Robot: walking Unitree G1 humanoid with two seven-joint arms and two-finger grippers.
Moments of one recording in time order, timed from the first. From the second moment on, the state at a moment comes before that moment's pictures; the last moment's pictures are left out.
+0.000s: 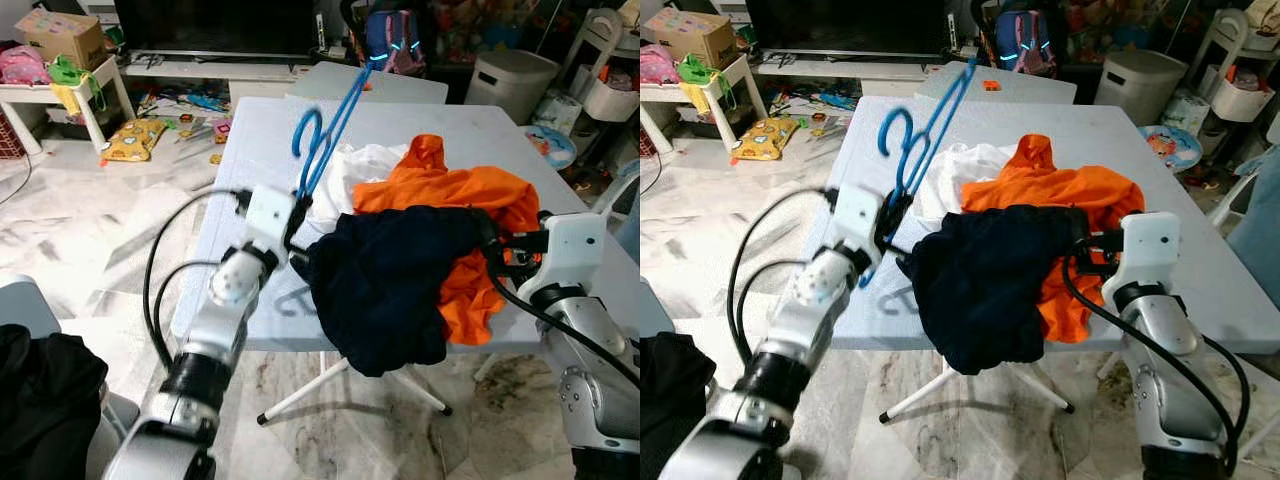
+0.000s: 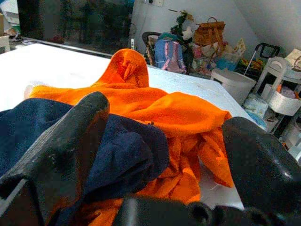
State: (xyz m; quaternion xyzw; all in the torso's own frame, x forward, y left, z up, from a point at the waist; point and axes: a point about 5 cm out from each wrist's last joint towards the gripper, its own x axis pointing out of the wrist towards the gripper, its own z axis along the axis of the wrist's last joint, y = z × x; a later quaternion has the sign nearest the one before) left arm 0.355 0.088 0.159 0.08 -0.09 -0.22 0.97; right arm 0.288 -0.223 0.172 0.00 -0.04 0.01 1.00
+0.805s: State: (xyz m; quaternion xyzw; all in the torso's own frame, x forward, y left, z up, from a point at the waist) left arm 0.356 0.088 0.157 0.08 -0.09 -0.22 0.97; right arm 0.289 -0.220 0.169 0.00 -0.04 0.00 1.00
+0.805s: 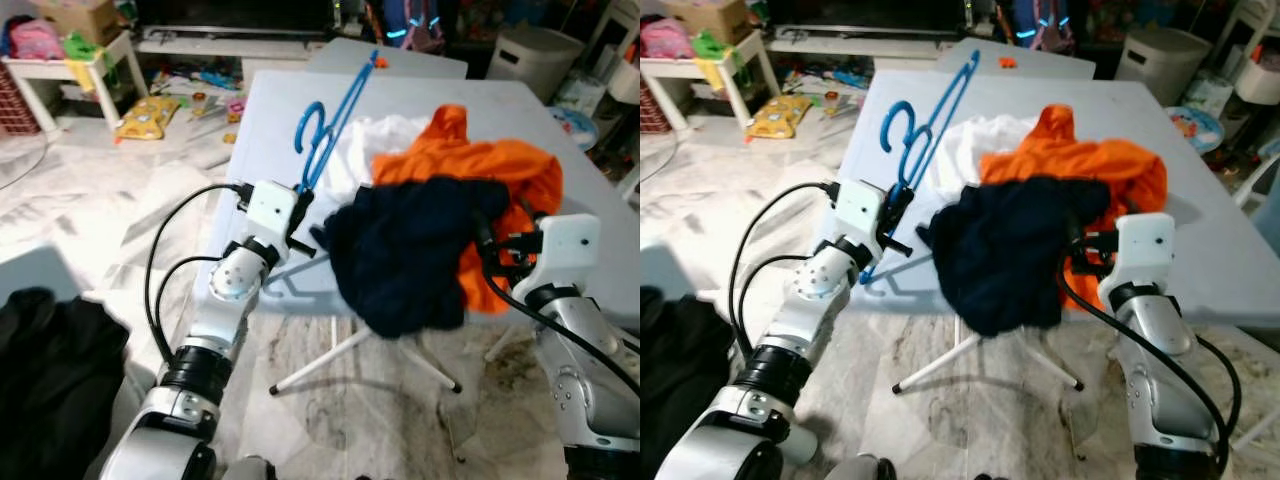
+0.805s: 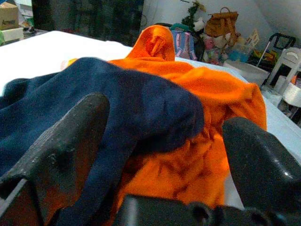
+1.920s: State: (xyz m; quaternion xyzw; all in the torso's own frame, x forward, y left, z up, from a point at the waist) left arm 0.355 0.087 0.154 0.08 -0.08 -0.22 0.97; right arm 0.290 -0.216 0.161 0.00 -0.03 0.01 1.00
